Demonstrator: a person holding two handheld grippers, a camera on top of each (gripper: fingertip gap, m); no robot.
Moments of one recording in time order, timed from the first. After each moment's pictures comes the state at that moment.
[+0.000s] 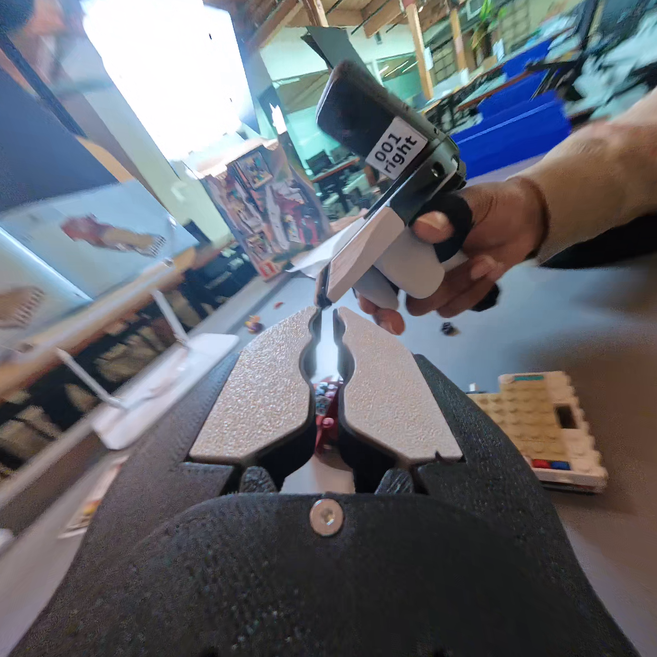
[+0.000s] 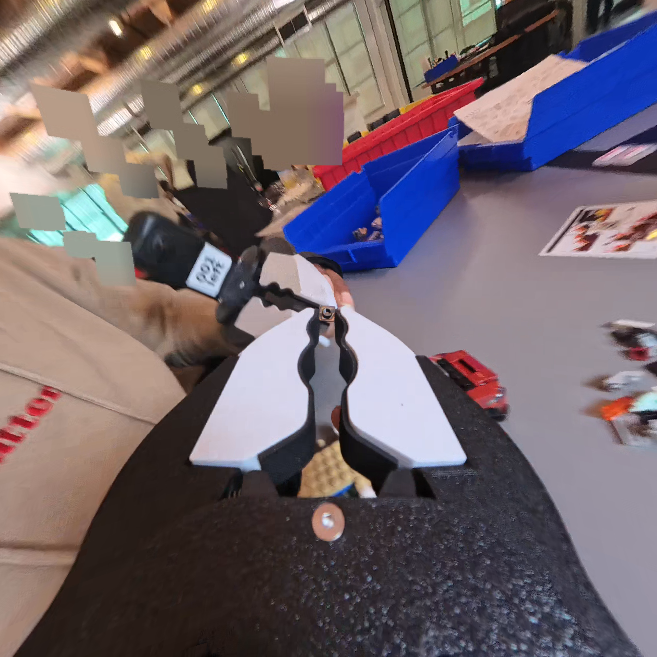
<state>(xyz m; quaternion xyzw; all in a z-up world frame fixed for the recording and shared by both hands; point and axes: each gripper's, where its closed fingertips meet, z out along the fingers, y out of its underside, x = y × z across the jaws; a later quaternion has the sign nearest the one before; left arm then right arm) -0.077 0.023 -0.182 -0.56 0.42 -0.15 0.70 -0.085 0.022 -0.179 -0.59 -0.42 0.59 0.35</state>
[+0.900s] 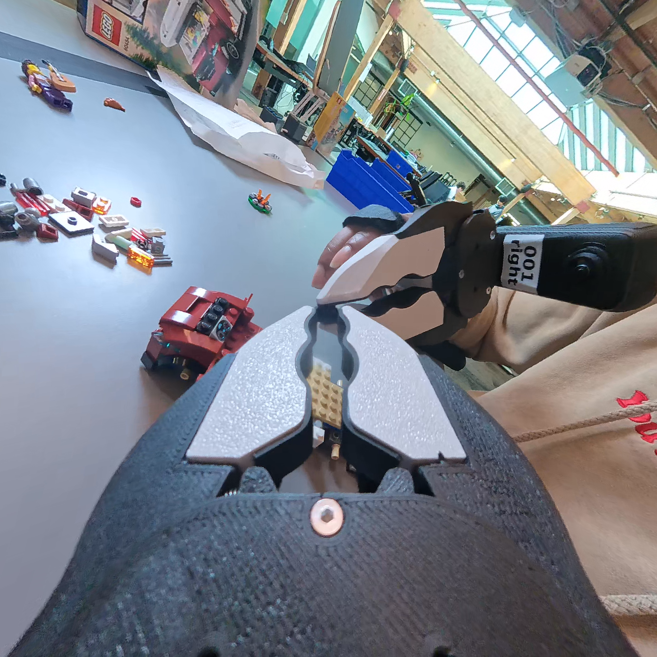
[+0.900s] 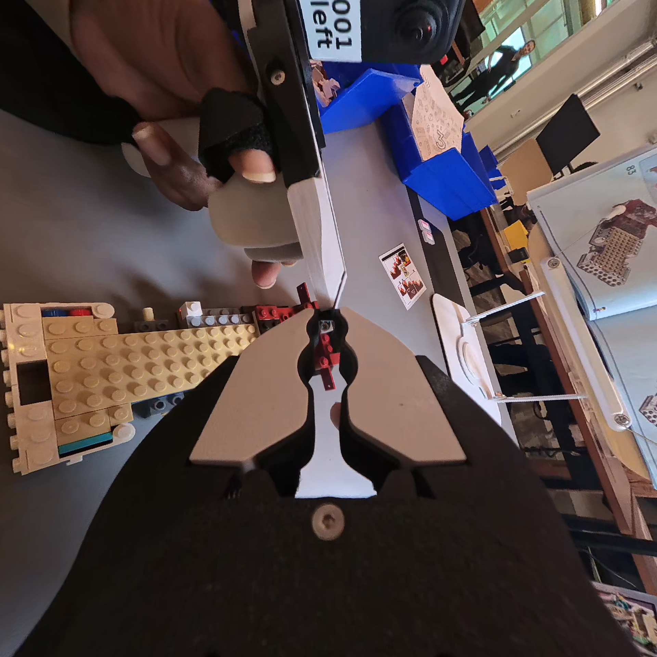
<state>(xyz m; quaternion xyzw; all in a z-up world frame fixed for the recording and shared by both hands) -0.071 0.029 -0.220 -0.72 0.20 -0.52 0.41 -0.082 0.031 -0.224 -0.45 -0.70 0.09 0.55</state>
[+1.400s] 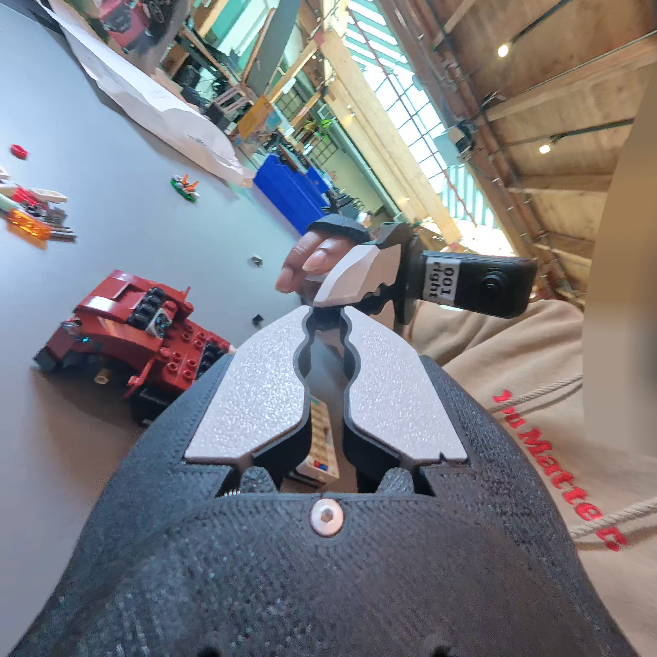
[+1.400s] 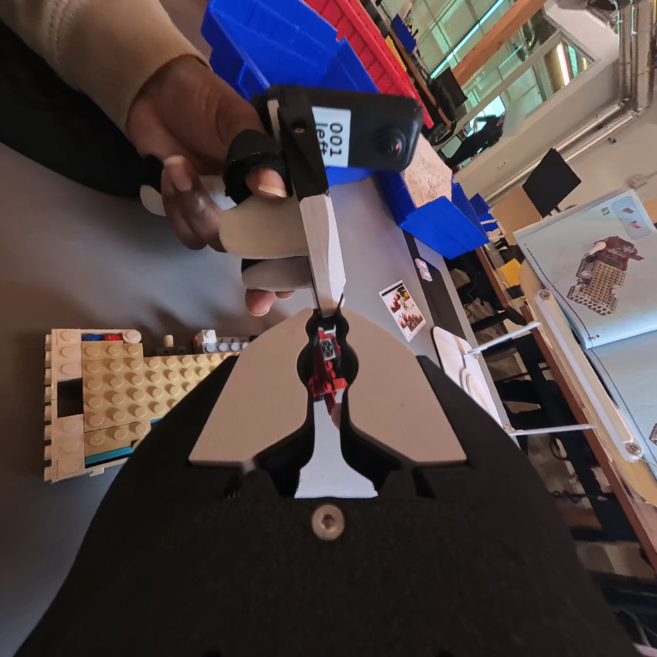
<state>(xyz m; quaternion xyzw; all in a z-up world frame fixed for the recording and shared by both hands) -0.066 0.014 -0.204 -0.66 0.16 -0.65 0.33 -0.085 0.016 -0.209 -0.42 -0.68 0.15 0.58</state>
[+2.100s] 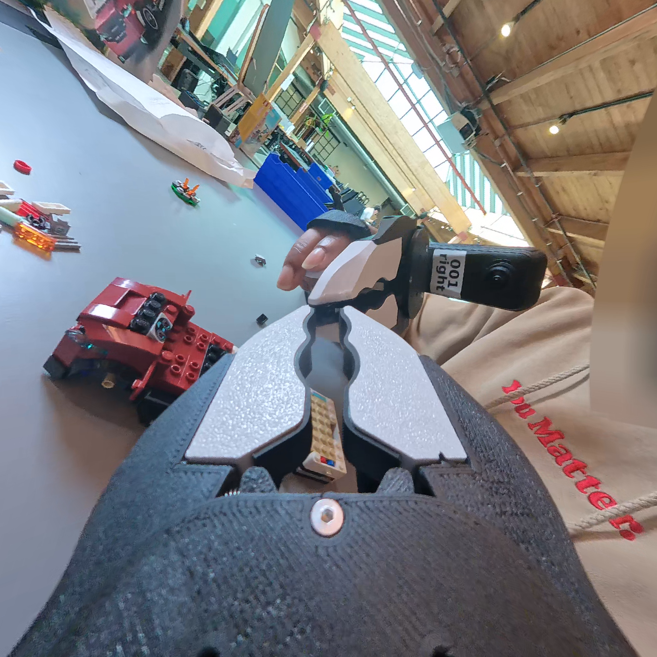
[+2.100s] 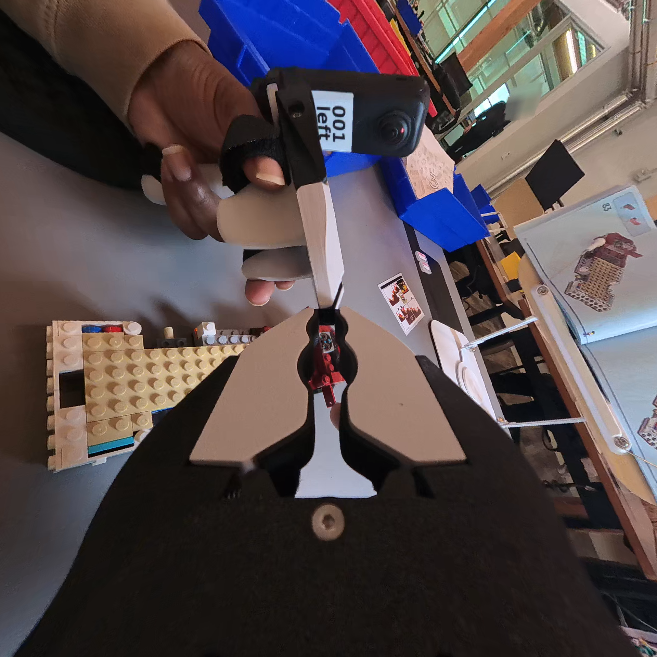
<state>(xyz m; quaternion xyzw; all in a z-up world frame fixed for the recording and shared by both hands) -0.066 0.012 -0.204 -0.66 0.19 -0.64 0.35 -0.083 0.017 -0.210 -0.43 -0.69 0.13 0.57</state>
